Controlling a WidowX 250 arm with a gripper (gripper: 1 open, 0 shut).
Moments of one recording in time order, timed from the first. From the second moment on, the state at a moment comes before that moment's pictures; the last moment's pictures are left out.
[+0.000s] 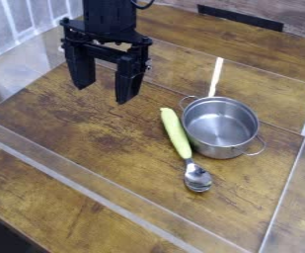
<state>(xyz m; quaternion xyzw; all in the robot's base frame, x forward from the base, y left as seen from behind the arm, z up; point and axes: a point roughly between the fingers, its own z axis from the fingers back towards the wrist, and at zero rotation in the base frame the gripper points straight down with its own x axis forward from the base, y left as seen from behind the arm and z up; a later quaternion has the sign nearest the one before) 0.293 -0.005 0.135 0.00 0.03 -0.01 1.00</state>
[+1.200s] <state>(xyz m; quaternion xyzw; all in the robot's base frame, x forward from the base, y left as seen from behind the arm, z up) 0.326 -0.067 0.079 -0.05 0.02 0.28 0.96</state>
